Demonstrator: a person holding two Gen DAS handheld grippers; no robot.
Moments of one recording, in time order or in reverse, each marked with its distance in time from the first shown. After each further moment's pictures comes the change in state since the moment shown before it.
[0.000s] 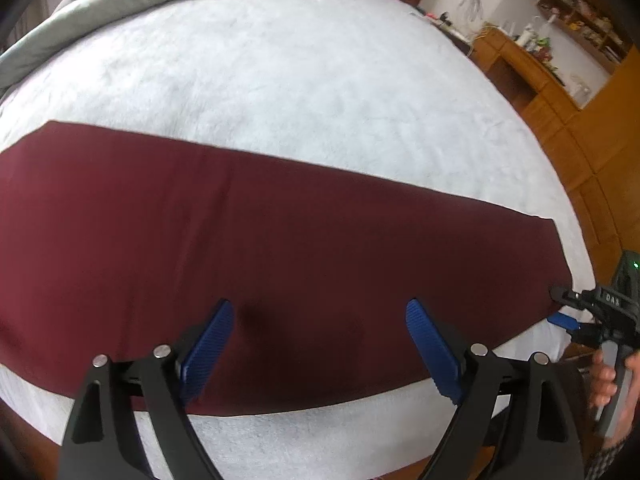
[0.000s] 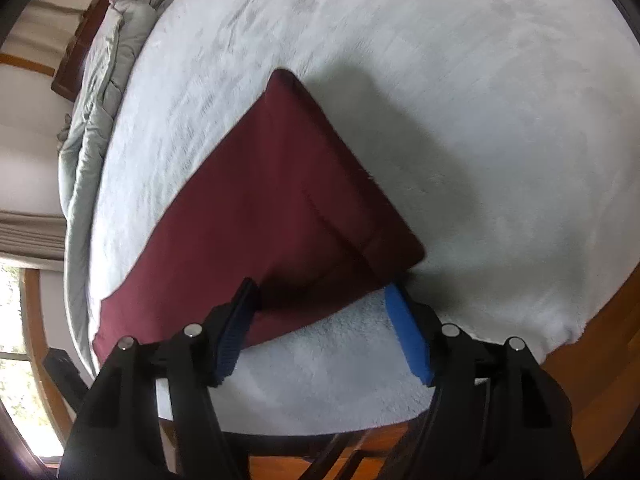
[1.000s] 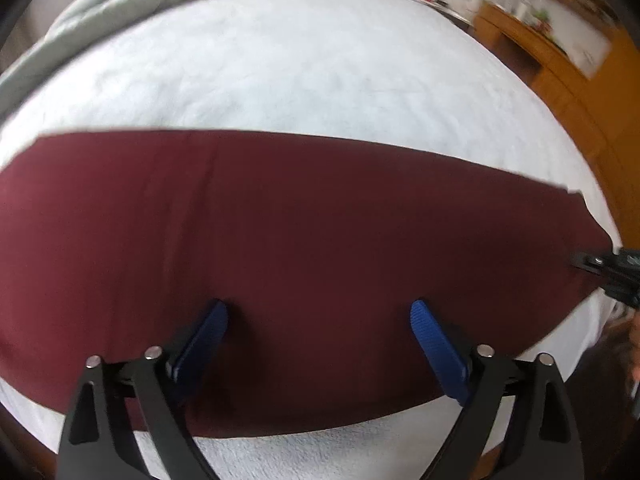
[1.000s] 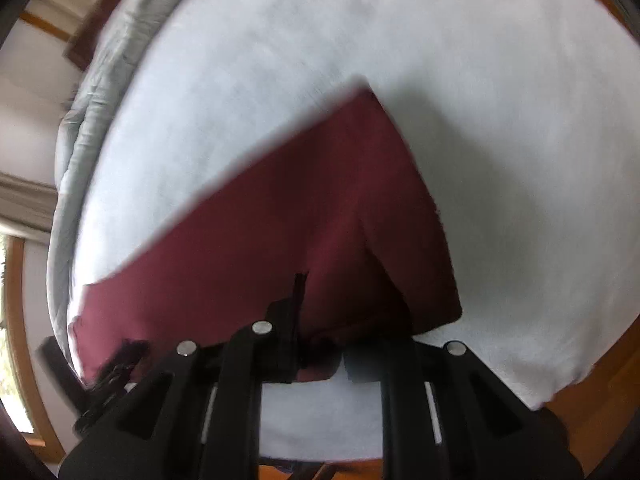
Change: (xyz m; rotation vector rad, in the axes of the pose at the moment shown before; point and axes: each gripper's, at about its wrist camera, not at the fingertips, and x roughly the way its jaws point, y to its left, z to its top) left arm 0.024 -0.013 -0.013 0.123 -0.007 0.104; right arm 0.022 0.018 0.018 -0.094 -0.032 -0.024
